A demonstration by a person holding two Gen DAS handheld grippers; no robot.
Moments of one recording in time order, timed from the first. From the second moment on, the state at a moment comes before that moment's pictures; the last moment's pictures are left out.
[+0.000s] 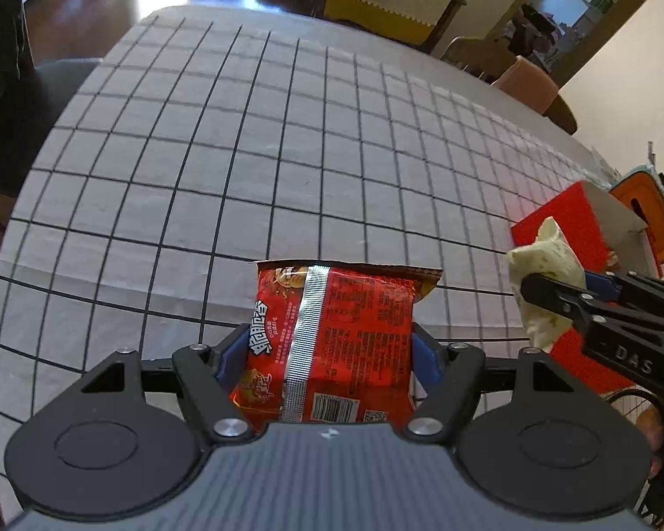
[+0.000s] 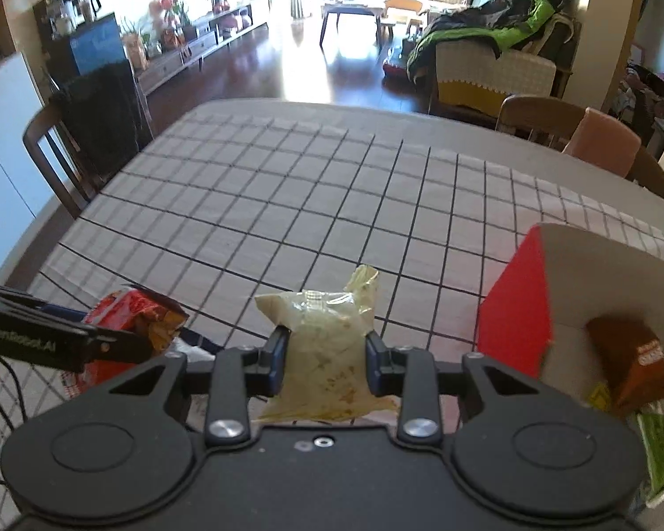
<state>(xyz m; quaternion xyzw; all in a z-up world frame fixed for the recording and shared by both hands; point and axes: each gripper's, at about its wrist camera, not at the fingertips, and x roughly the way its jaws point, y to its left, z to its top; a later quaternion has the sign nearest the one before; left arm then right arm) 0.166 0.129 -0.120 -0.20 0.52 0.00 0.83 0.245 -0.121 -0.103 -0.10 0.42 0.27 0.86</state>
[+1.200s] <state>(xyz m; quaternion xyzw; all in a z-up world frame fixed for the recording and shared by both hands) 0.179 -0.095 -0.005 -0.08 0.43 -0.11 0.89 0.205 -0.348 -0.032 -0.02 0.34 0.20 0.92</state>
